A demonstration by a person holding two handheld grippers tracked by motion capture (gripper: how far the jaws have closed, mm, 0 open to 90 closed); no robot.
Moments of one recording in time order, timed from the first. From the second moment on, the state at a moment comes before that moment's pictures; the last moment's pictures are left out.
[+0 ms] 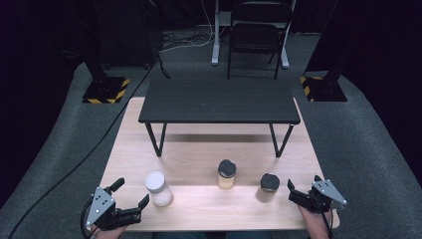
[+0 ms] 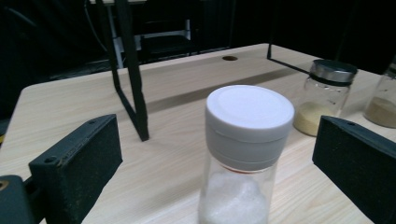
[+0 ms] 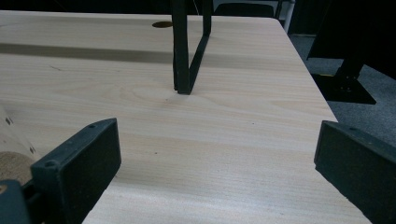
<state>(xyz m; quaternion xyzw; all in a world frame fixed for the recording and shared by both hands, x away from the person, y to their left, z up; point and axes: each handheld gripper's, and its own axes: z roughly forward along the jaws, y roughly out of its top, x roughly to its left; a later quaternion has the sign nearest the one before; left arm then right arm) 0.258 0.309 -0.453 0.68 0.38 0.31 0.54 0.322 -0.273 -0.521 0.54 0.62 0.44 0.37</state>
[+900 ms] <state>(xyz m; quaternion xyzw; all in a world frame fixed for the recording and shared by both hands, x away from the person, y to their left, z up) 0.272 0.286 -0.456 0.70 0.38 0.29 0.54 0.321 -0.272 -0.521 0.54 0.62 0.44 0.37</state>
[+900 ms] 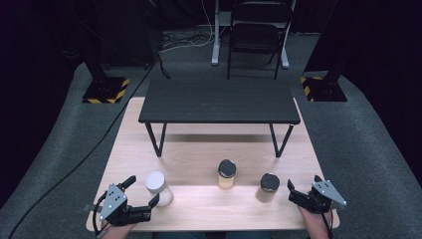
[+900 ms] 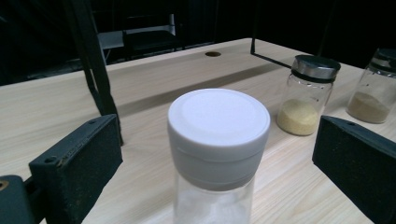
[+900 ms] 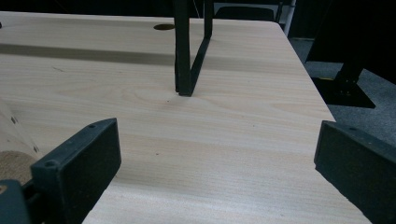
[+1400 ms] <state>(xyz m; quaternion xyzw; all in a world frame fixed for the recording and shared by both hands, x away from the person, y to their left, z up) 0.290 0.271 -0.461 0.71 0.38 0.27 0.53 0.321 -0.272 -0.521 0.54 0.62 0.44 0.37</state>
